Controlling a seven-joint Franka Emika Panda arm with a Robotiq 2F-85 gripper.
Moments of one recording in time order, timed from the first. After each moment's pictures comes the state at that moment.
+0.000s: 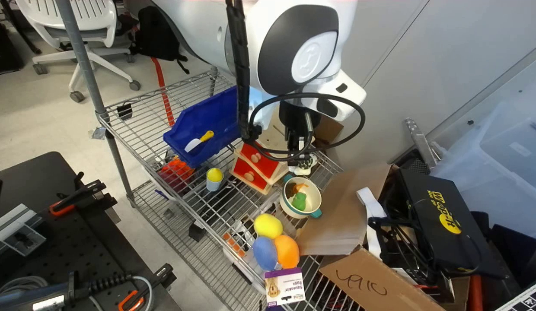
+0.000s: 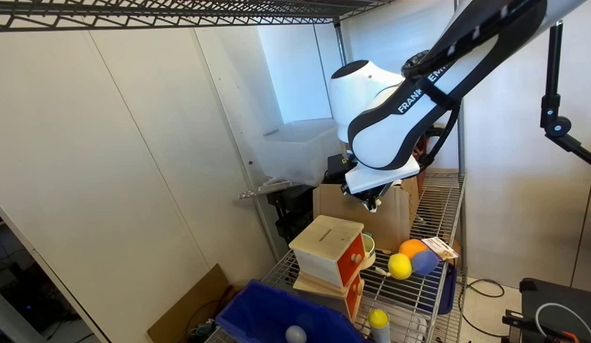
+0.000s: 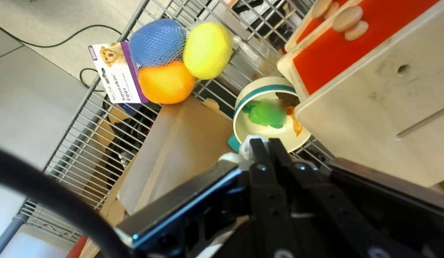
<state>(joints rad) 0.02 0.33 -0.20 -1.91 -0.24 2.42 0.78</state>
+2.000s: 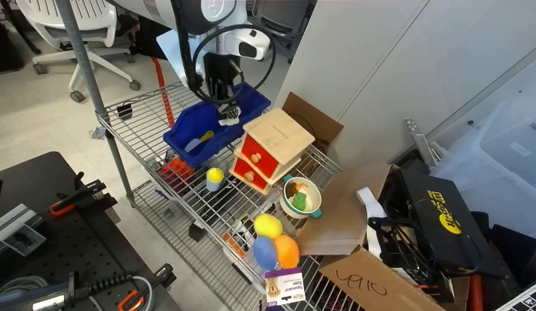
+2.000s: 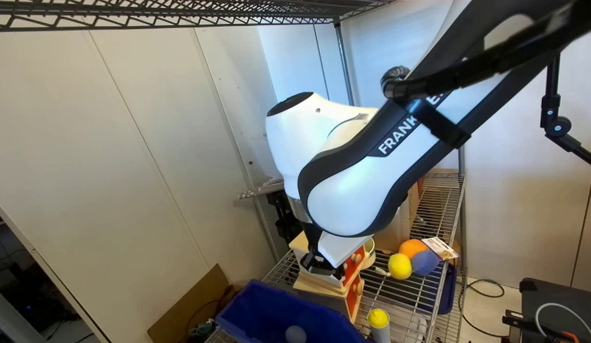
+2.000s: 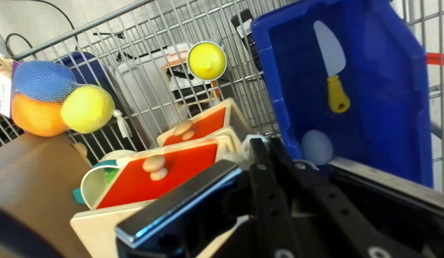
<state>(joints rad) 0.14 0.32 0.00 -1.95 -0.20 2.34 0.51</state>
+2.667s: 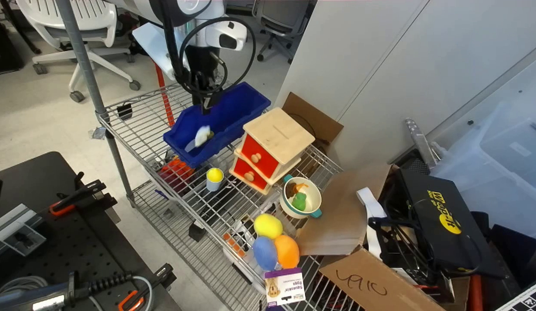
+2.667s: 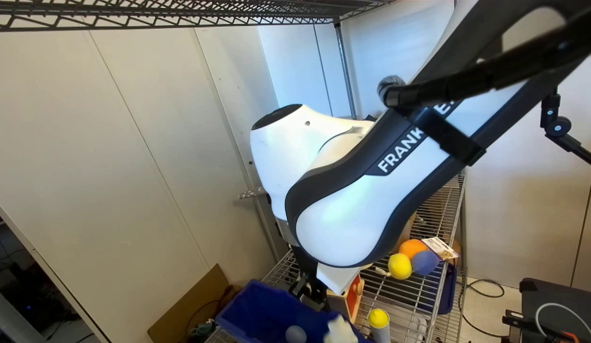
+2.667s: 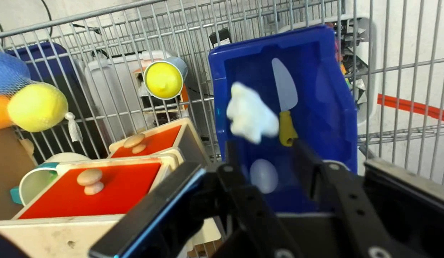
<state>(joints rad) 0.17 0.32 0.04 -1.97 -0.16 2.34 0.40</state>
